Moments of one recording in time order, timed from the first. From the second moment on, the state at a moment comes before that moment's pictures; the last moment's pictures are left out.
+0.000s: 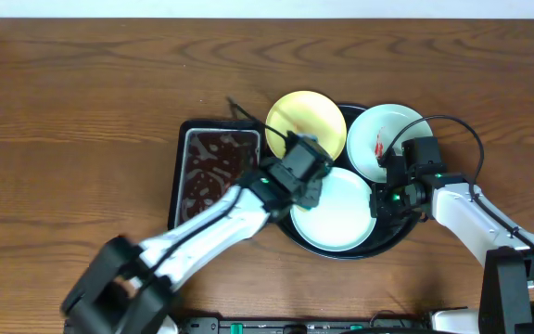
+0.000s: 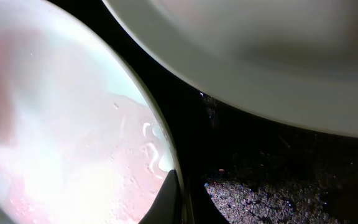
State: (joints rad) left arm -0.77 1.61 1.02 -0.40 -0.05 -0.56; right arm 0.12 1.56 0.72 -0.51 -0.30 0.13
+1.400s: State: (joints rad) left arm -0.35 1.71 1.00 -0.72 -0.06 -0.51; right arm 0.12 1.56 0.72 -0.51 -0.30 0.13
